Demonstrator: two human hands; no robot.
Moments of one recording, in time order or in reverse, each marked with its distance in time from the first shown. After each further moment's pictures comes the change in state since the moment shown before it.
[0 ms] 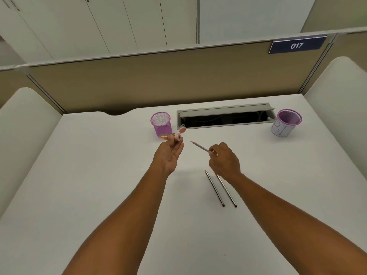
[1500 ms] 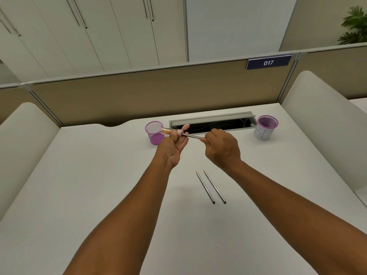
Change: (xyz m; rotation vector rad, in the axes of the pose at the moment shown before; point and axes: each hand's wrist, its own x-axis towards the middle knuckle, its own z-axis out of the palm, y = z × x) left_hand -0.061 -0.006 0.045 0.116 -0.205 0.134; right_hand -0.031 -0.025 -0.082 -0.276 0.502 -0.527
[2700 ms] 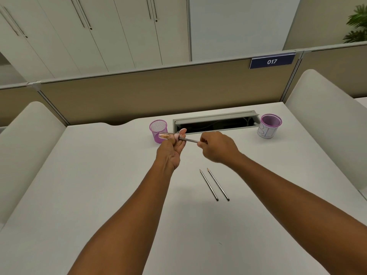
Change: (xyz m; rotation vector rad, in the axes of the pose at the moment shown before) left_hand -0.013 0.001 -0.016 -0.129 0.116 -0.034; right_hand 0.016 -0.034 -0.028 0.124 -0.580 0.264
